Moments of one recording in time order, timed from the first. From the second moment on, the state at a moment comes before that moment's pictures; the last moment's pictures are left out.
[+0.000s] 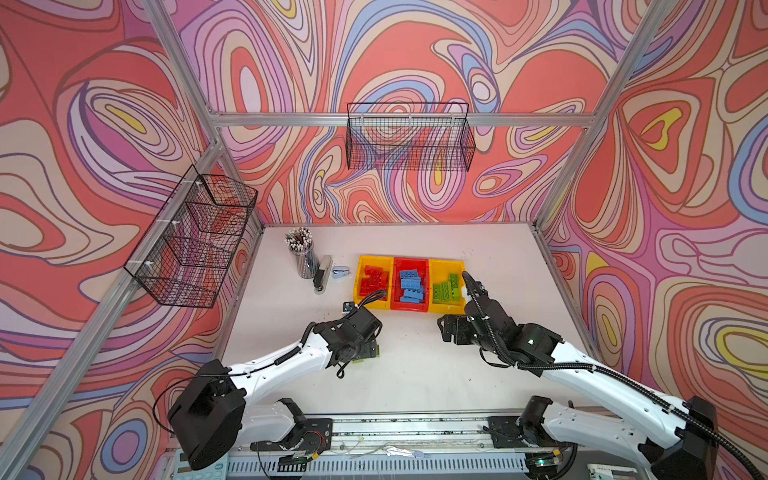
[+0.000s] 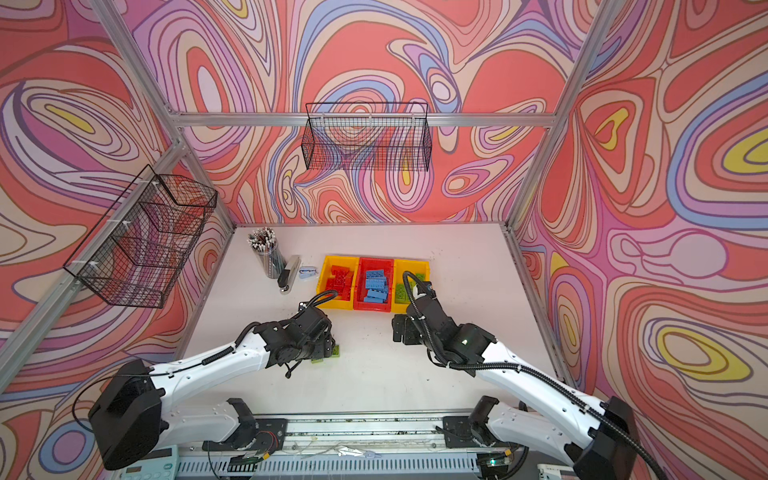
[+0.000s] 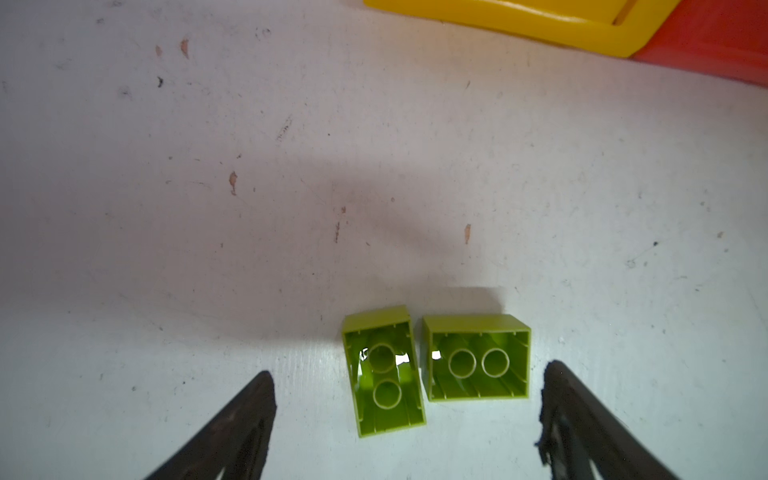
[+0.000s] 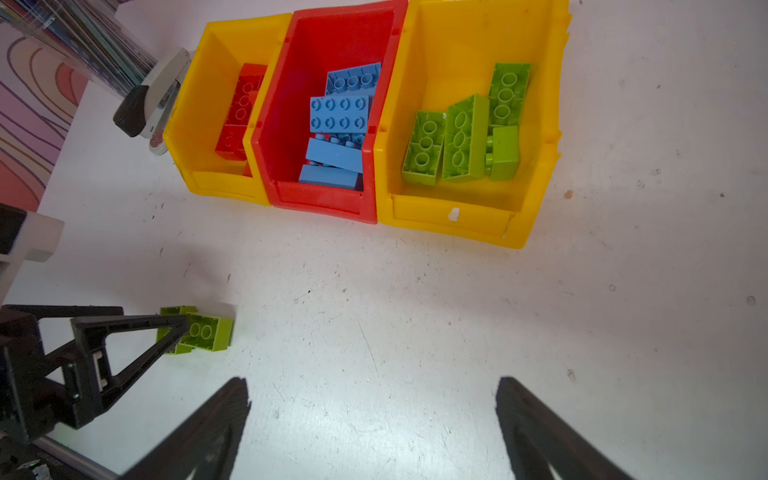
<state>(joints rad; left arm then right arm) -0.77 1.27 0.71 -0.66 -0.27 -0.84 0.79 1.00 0.81 -0.60 0.23 0.67</state>
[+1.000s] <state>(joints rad) -0.64 1.29 0.56 -0.51 -0.18 -0.92 0.80 1.00 0.82 -0.60 0.23 0.67</state>
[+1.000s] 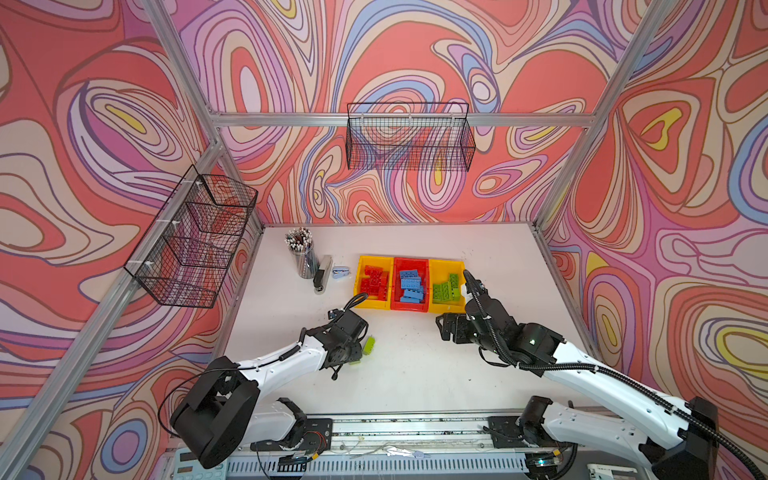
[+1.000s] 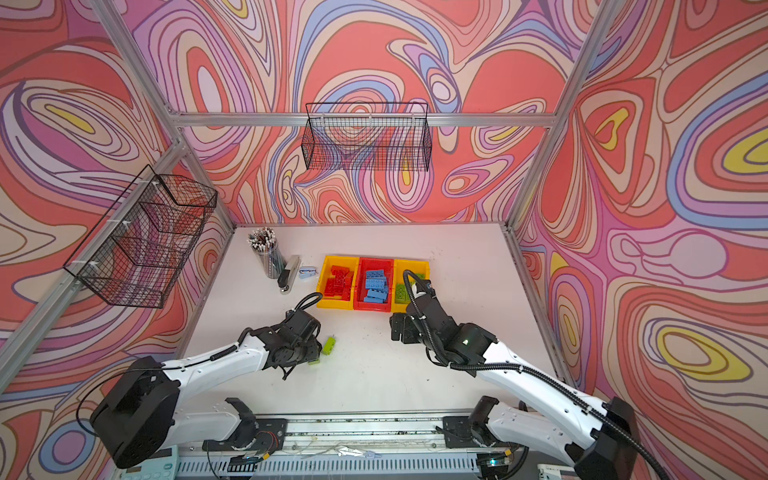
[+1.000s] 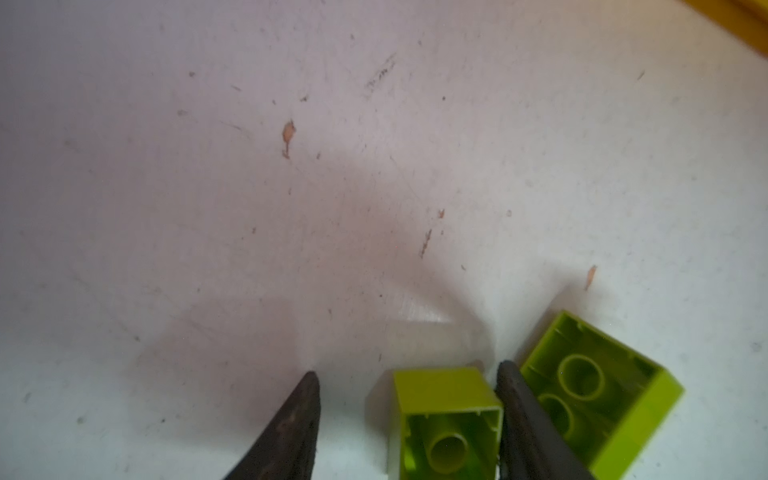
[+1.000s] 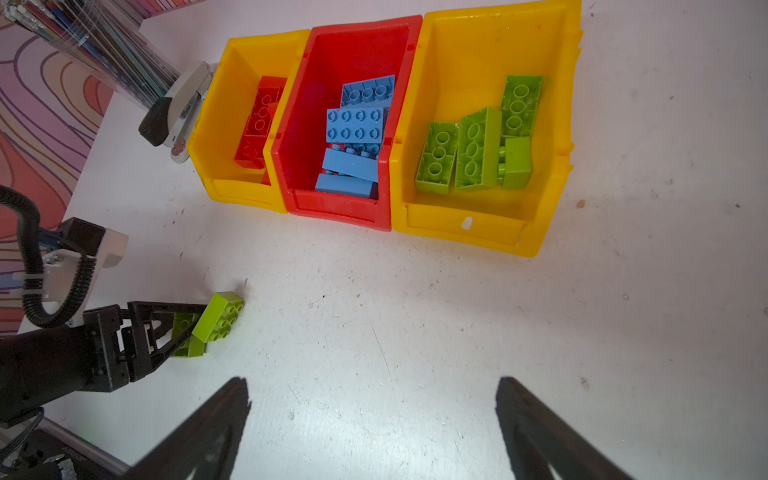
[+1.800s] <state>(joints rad) -0.67 1.35 0.95 -0.67 -0.17 -0.86 0.80 0.90 0.77 -0.58 0.25 0.66</state>
